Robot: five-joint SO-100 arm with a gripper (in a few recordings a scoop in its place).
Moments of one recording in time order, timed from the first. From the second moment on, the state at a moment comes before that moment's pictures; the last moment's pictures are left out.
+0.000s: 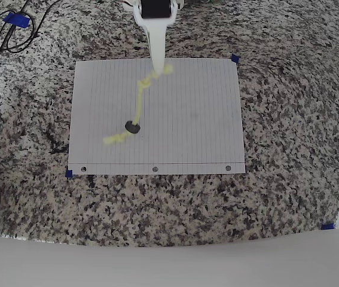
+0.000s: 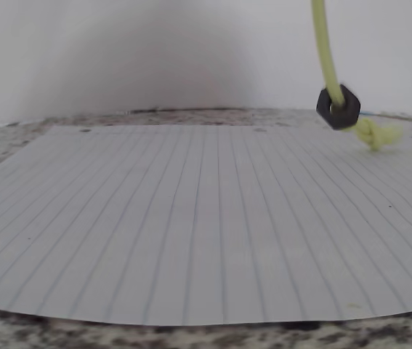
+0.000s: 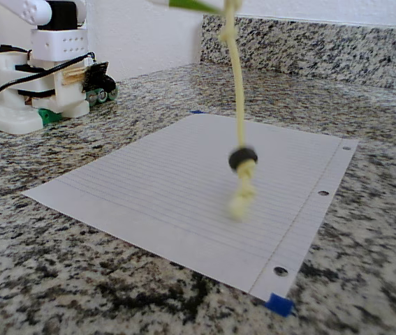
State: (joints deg) arm -4.1 163.6 154.0 30.8 -88.2
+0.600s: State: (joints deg) arm 18.1 186.7 158.7 34.3 -106.3
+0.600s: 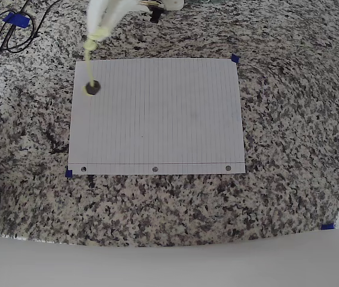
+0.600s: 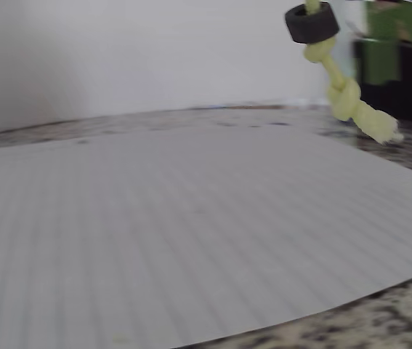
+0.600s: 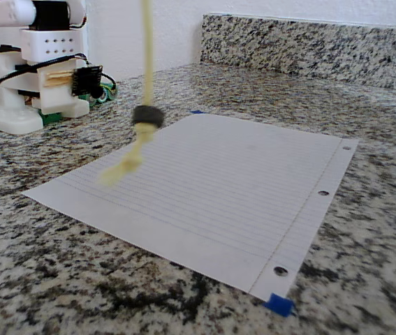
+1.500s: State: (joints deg) arm 17.9 194.6 172.5 31.3 -92.3
